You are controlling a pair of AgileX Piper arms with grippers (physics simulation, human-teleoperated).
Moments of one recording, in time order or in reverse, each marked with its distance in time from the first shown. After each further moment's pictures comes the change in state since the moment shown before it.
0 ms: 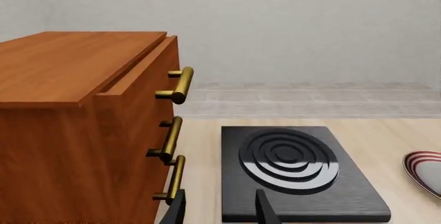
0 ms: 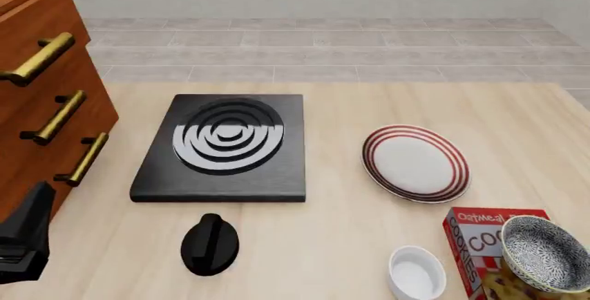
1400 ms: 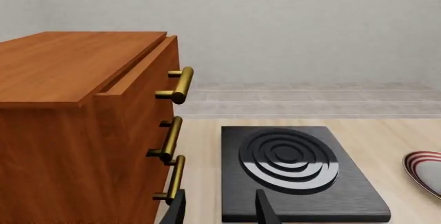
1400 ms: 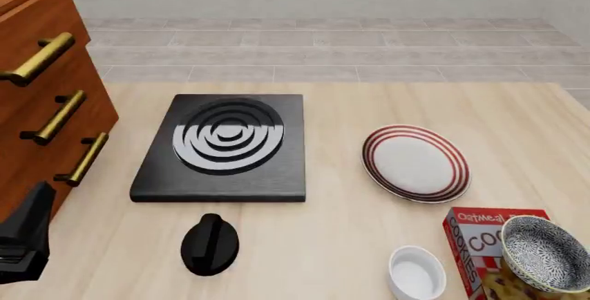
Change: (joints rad) left arm 0.000 0.000 0.000 0.000 0.000; right arm -0.225 -0.007 0.277 0.061 -0.007
